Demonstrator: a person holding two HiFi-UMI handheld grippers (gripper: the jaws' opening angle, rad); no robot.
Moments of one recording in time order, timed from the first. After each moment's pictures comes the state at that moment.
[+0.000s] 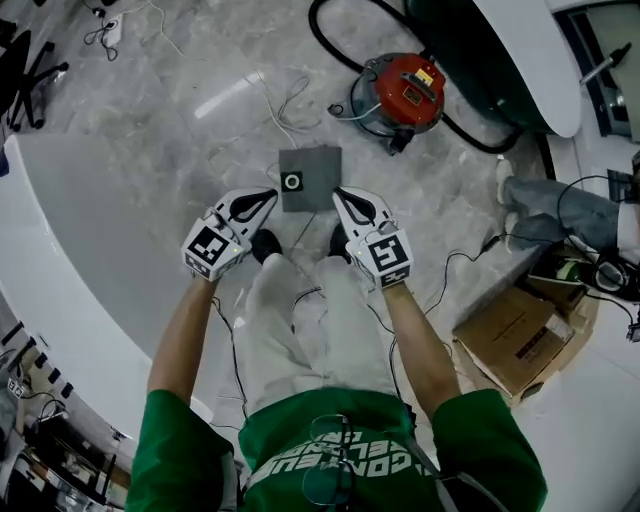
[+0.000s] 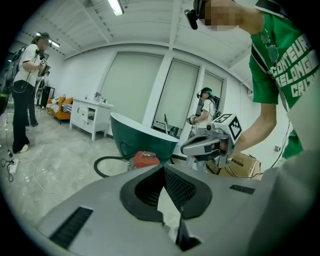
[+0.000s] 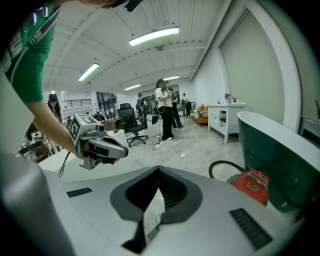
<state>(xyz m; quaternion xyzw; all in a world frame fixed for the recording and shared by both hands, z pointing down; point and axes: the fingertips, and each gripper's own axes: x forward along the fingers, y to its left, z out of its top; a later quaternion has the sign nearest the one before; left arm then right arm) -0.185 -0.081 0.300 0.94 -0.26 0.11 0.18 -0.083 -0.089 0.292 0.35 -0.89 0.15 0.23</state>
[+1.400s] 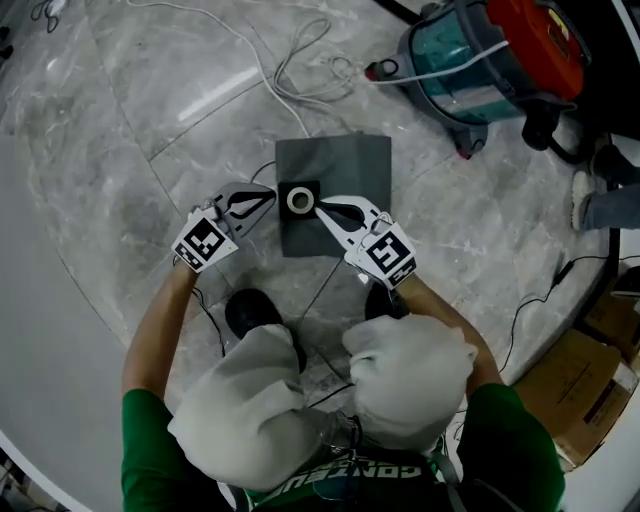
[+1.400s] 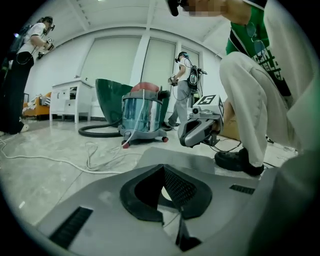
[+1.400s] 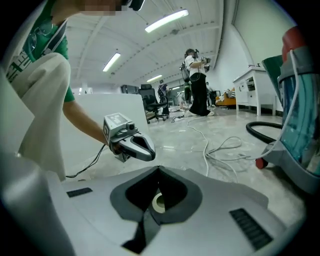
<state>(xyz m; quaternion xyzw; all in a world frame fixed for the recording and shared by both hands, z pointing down) -0.188 -0.072 0.866 0.97 -0.17 0.17 0.08 -0.126 -0.057 0.841 0.20 -0.94 0.14 0.24</state>
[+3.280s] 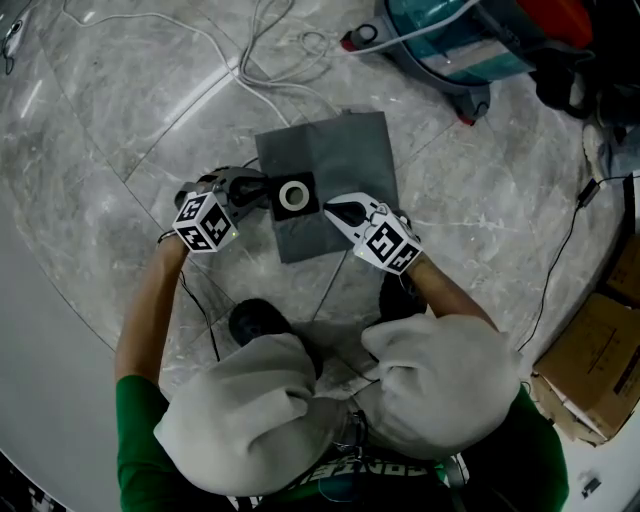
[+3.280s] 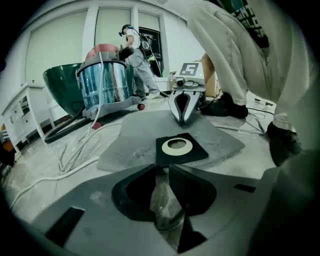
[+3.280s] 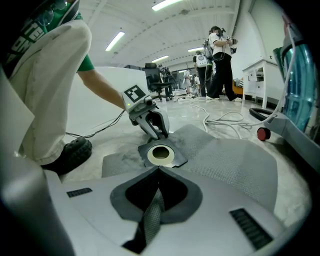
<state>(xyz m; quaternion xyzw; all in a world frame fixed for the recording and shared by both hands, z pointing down) -0.172 -0.077 0.988 0.94 0.00 0.35 -0.05 -0.081 -0.029 0.958 0.18 -0.92 0.12 0.34</state>
